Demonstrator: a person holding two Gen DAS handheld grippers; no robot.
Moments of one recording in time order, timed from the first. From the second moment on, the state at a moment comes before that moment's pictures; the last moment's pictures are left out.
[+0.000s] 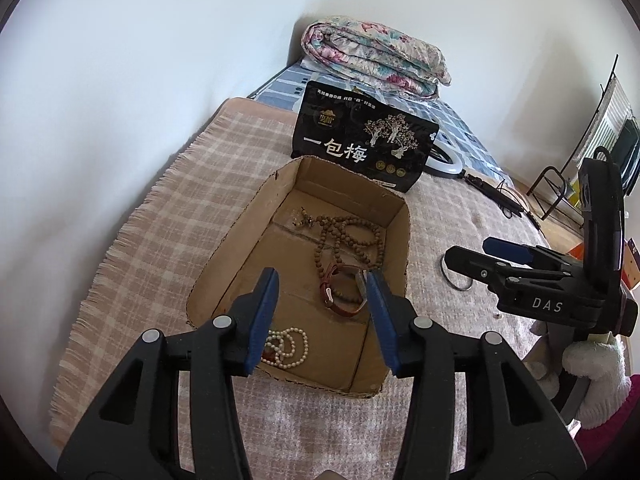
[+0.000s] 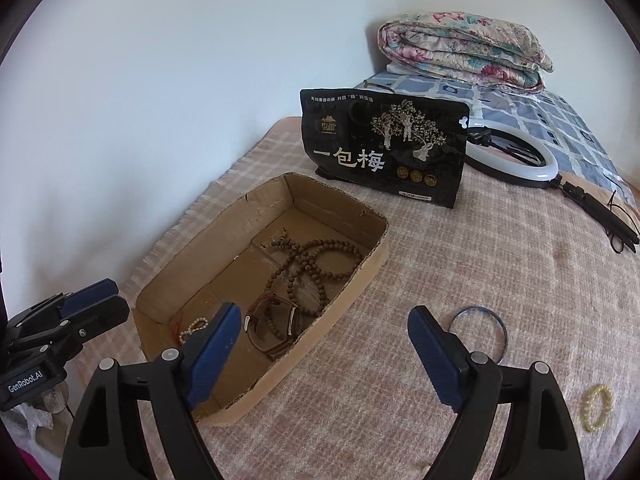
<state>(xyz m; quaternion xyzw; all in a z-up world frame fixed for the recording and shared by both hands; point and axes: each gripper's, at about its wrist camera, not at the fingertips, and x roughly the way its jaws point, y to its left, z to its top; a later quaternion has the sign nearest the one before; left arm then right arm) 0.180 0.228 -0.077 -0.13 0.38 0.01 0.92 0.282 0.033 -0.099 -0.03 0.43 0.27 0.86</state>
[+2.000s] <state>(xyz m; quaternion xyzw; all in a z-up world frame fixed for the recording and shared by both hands) 0.195 0.027 -0.130 -0.02 0.44 -0.13 0.89 0.252 -0.291 -0.144 0.09 0.45 0.00 0.89</state>
